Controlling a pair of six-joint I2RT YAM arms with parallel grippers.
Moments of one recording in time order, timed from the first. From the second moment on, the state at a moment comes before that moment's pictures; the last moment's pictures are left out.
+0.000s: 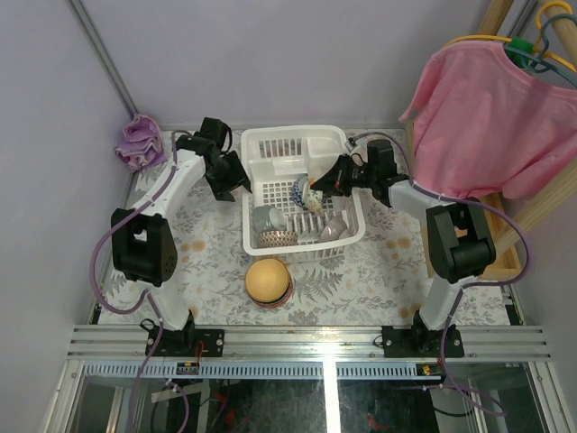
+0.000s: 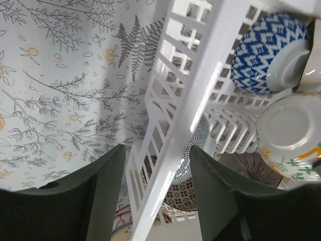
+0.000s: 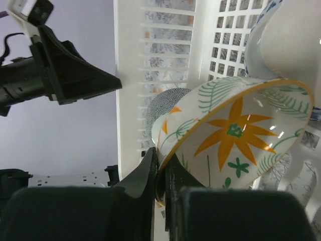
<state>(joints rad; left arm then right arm) -0.20 1.79 1.59 -0.97 0.17 -0.68 0.30 1.80 1.13 0.13 -0.83 0.89</state>
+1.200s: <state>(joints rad) -0.22 1.83 1.61 -0.98 0.13 -0.64 0.30 2.13 1.73 -0.09 -0.86 0.75</state>
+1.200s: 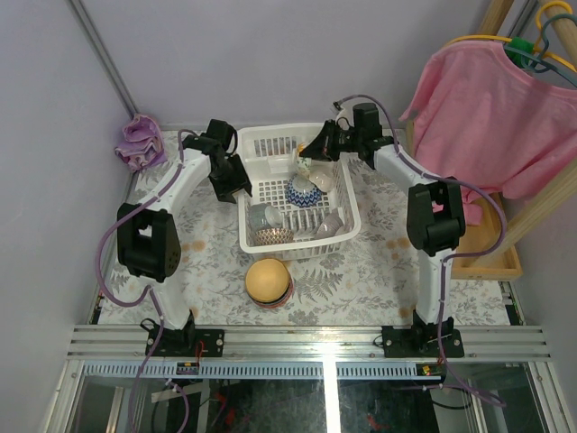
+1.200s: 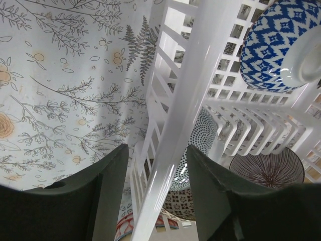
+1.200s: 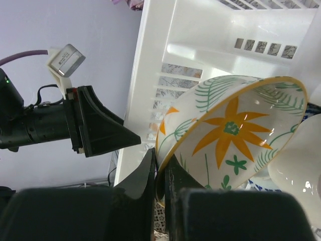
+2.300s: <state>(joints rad) -0.22 1.85 1.61 -0.98 0.12 -0.64 0.37 2.15 1.62 0.08 -1.03 0.79</state>
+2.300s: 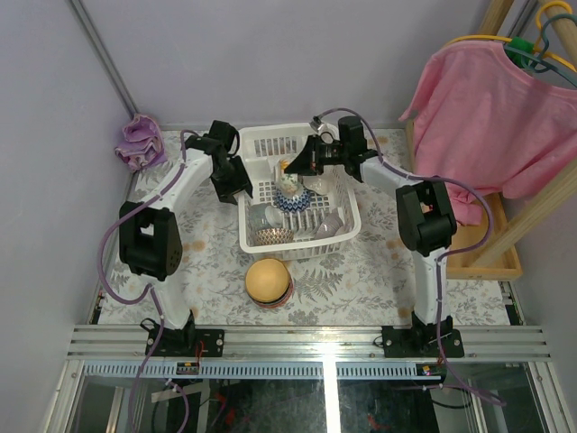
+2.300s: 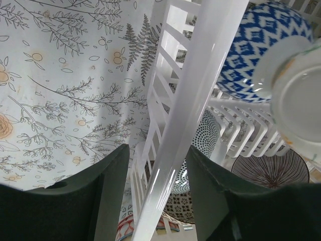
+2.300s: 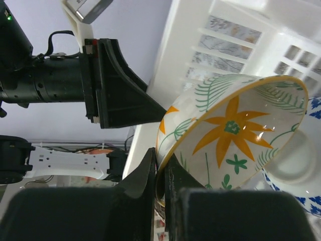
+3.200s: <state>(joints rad) -0.23 1.85 1.61 -0.98 0.11 -0.64 0.43 2.28 1.61 0.59 -1.03 1.29</state>
